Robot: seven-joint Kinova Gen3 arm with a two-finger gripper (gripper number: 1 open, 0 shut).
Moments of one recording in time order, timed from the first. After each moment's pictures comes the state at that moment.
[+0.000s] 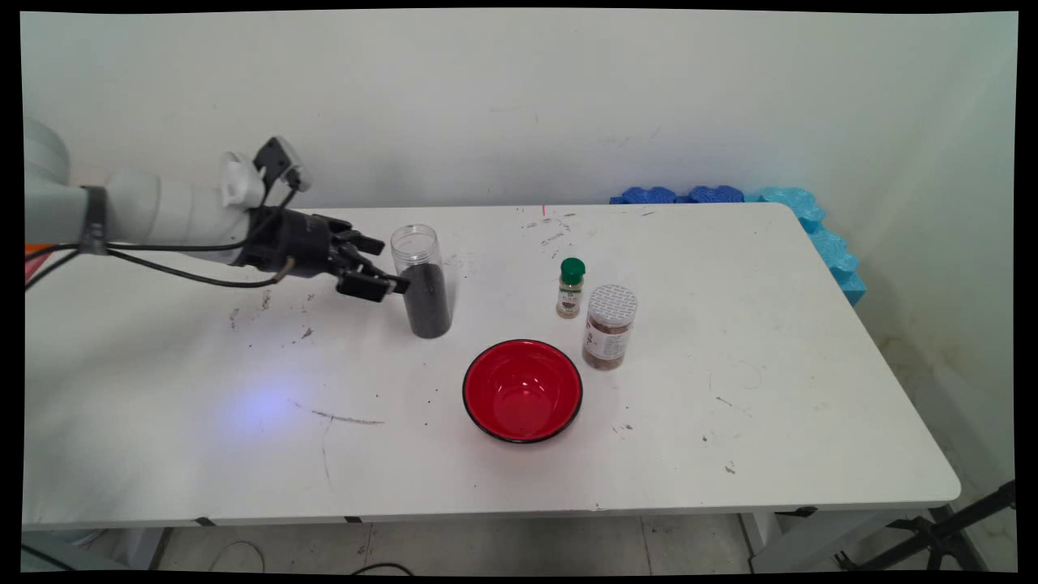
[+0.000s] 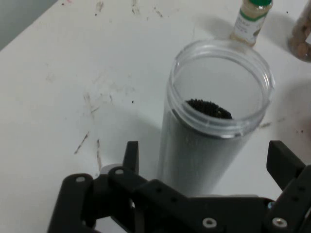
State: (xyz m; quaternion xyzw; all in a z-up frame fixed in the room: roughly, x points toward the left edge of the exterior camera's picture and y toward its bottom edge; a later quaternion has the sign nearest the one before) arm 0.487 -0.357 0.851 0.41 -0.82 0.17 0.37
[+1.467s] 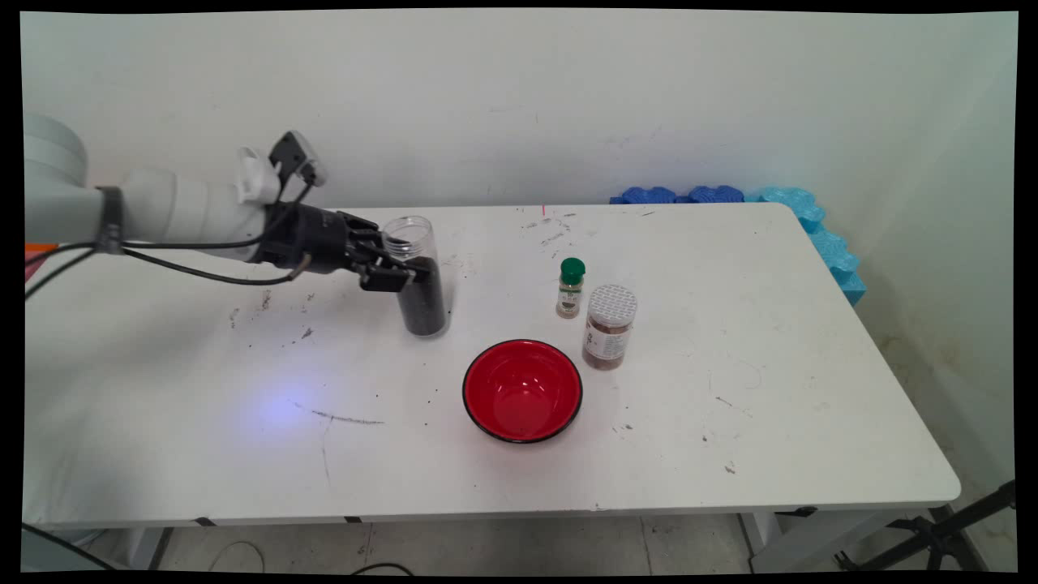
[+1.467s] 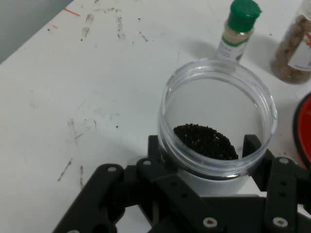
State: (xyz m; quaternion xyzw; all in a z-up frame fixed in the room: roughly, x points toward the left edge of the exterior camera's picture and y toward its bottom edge) arm 0.471 -0.358 0.860 0.39 -0.82 0.17 0.39
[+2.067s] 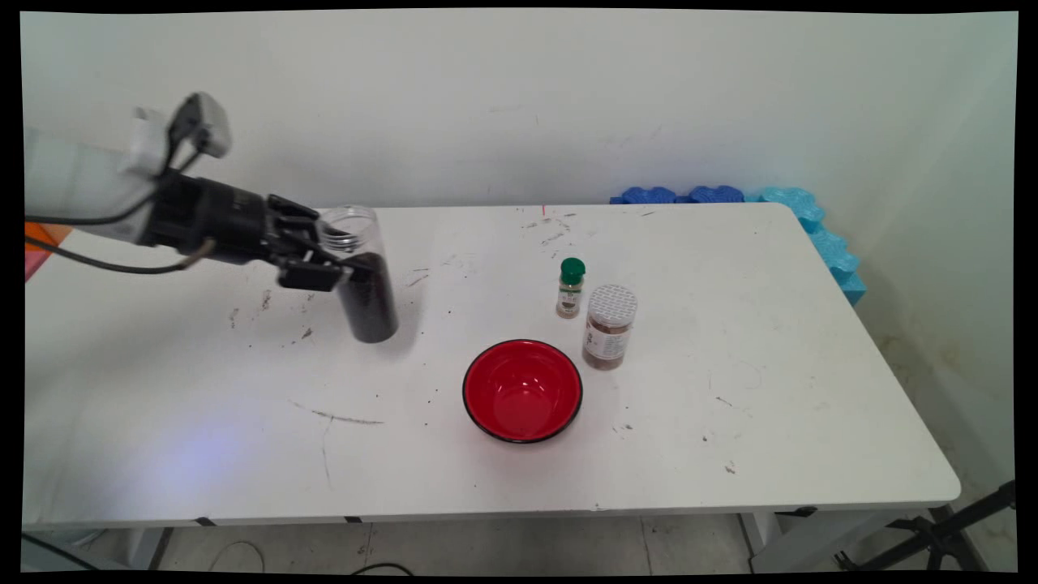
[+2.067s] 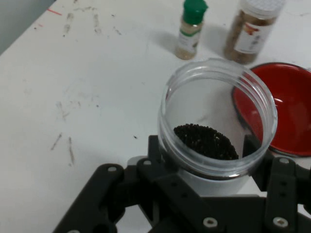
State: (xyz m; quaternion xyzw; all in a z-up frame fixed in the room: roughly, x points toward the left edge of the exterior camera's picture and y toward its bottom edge) arm 0.503 -0.299 0.930 0.37 -0.83 0.15 0.38
